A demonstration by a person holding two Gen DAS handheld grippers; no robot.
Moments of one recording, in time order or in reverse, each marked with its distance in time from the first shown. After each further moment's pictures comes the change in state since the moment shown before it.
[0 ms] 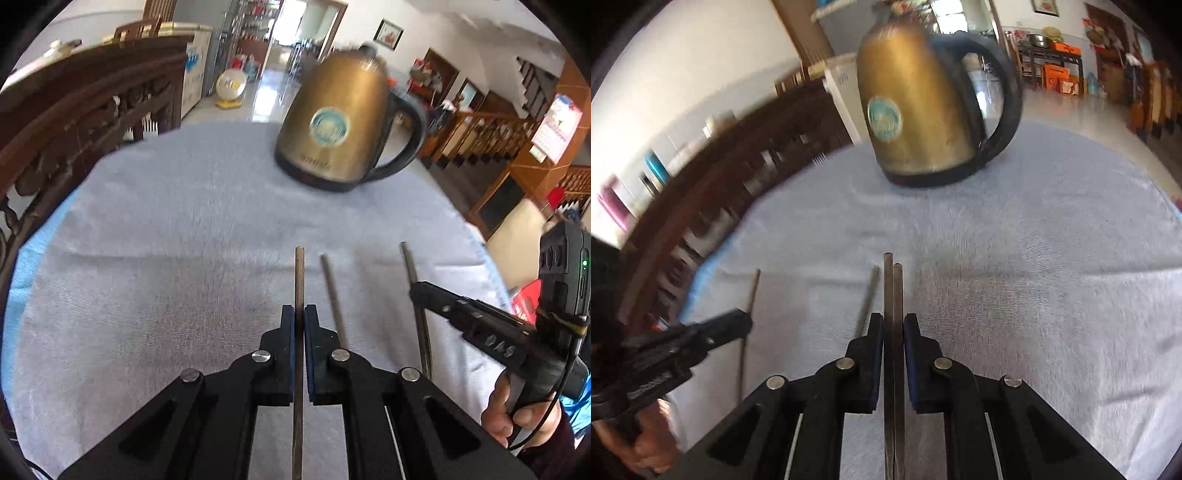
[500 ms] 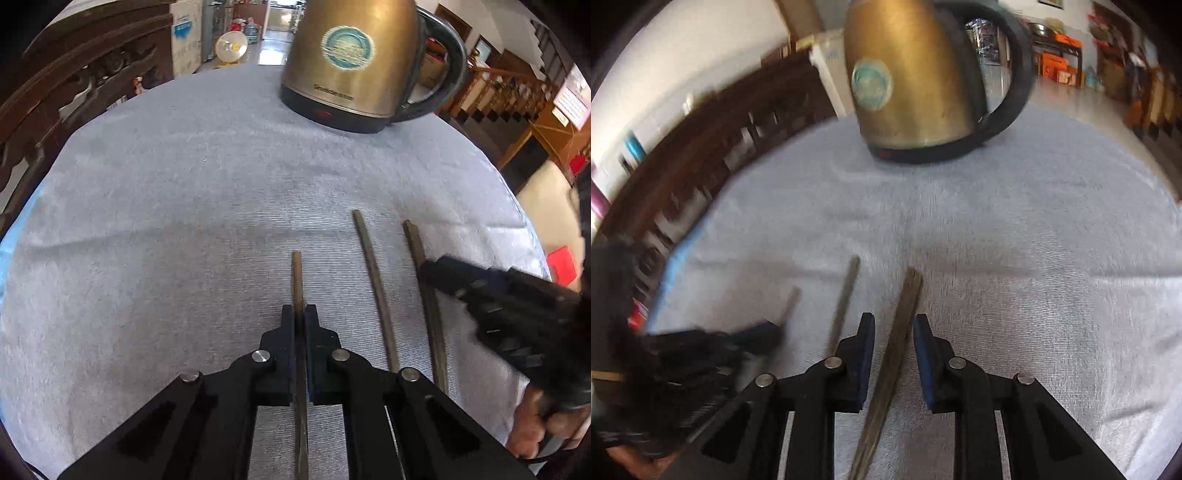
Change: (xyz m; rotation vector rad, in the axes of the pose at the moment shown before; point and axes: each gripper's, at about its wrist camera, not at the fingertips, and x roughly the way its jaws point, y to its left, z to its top) left arm 0.100 0.000 0.006 0.036 0.199 0.097; right arm 0.076 0.002 0.011 -0.077 0.177 -0.161
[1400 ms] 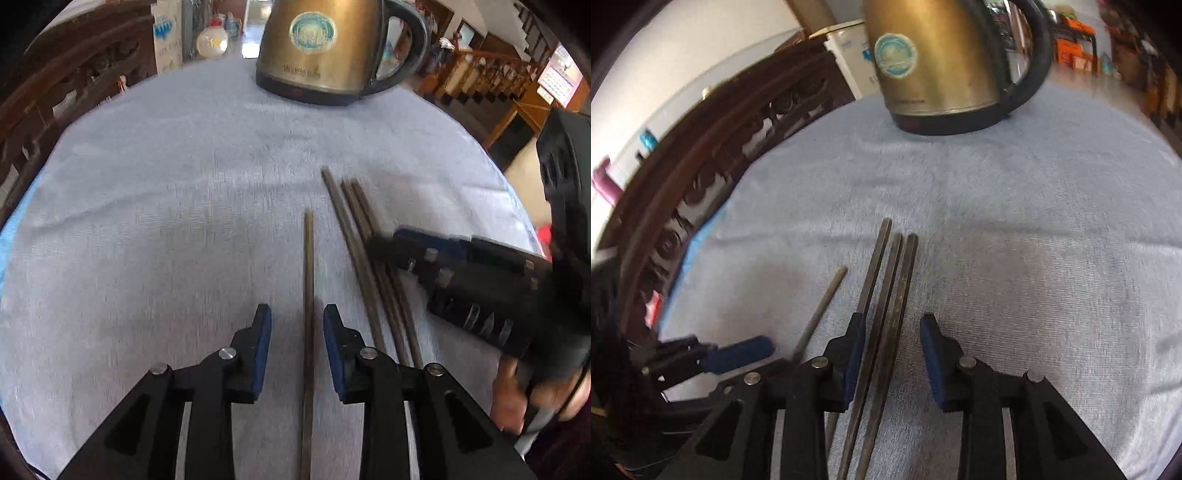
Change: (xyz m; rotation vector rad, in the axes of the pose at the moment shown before) left arm -0.010 -0.023 -0.029 0.078 0.021 -0.022; right arm -0.011 0.014 -0.022 -0.014 -0.023 0.109
